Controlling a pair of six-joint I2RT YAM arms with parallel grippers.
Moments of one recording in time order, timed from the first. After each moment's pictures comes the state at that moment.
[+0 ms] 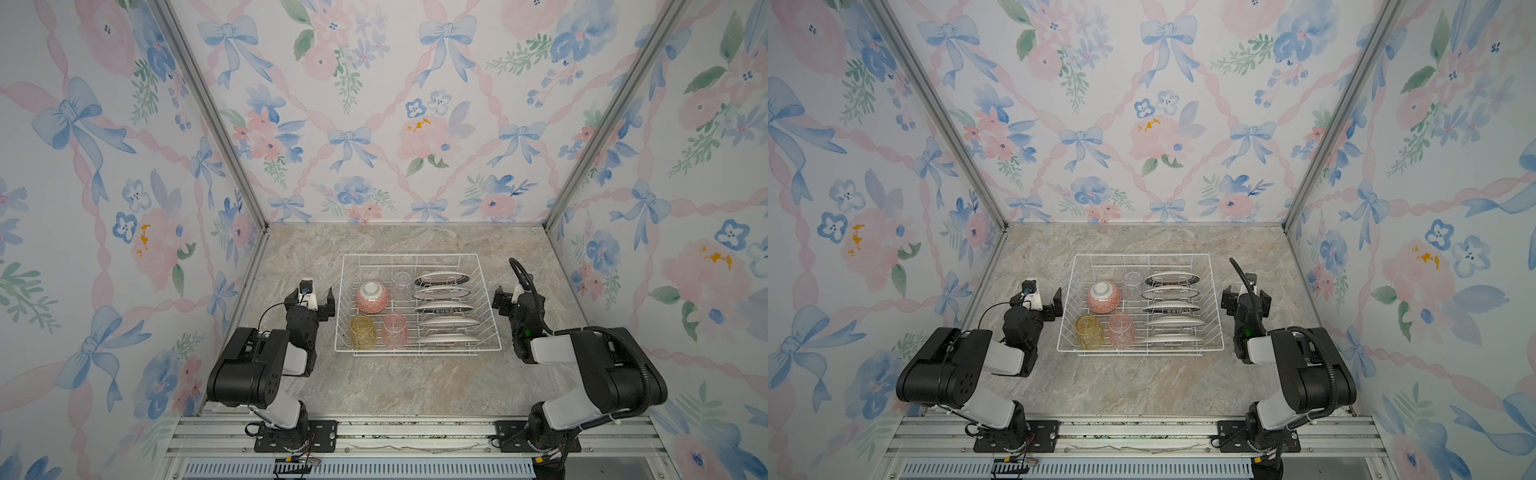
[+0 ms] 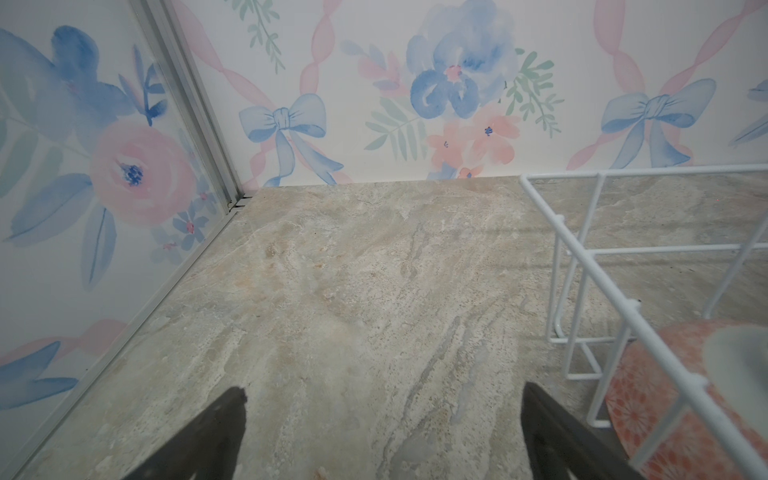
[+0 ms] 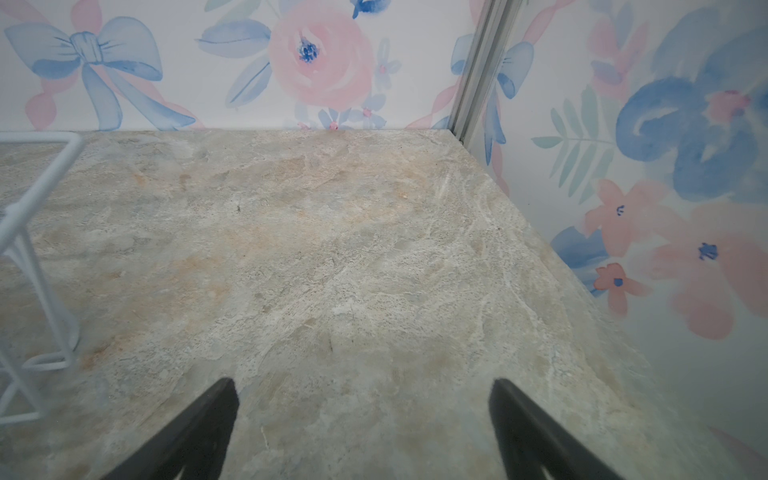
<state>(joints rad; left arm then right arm) -0.07 1.57 0.22 1.18 -0.13 0.06 0.11 1.55 0.36 0.86 0.35 0.02</state>
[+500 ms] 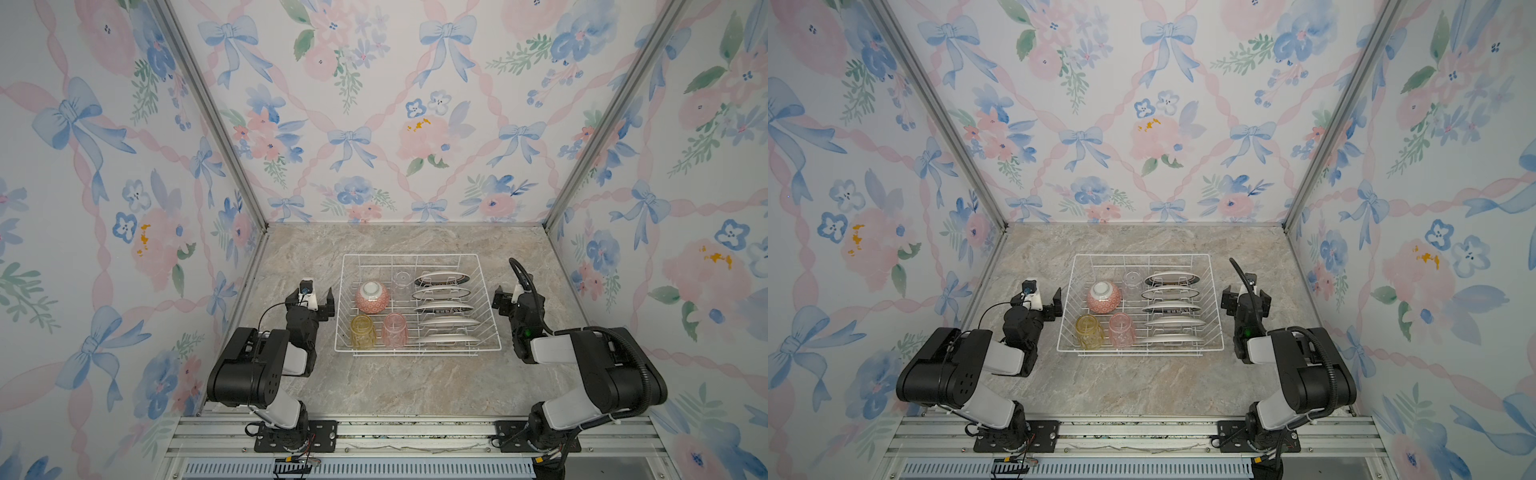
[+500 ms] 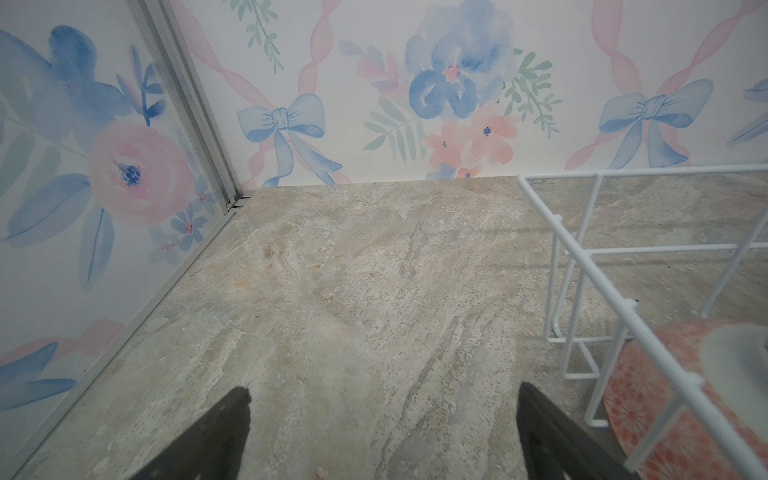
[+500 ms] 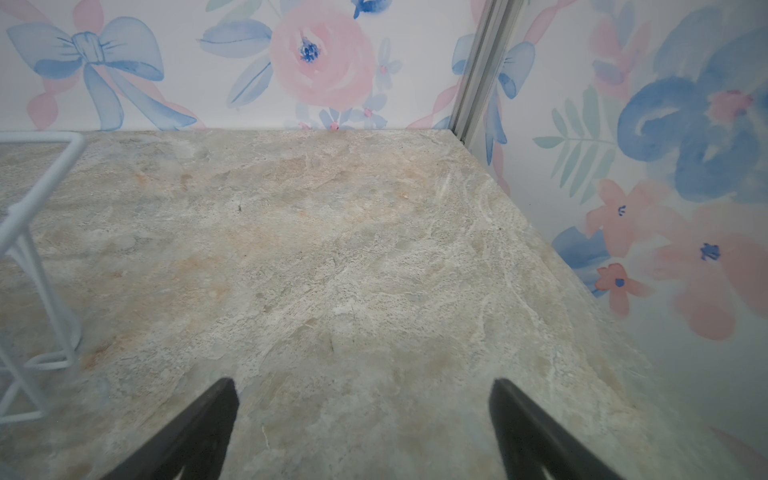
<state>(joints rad) -0.07 1.57 0.22 1.18 -0.13 0.06 0.11 1.55 0.36 0.86 0.35 0.02</state>
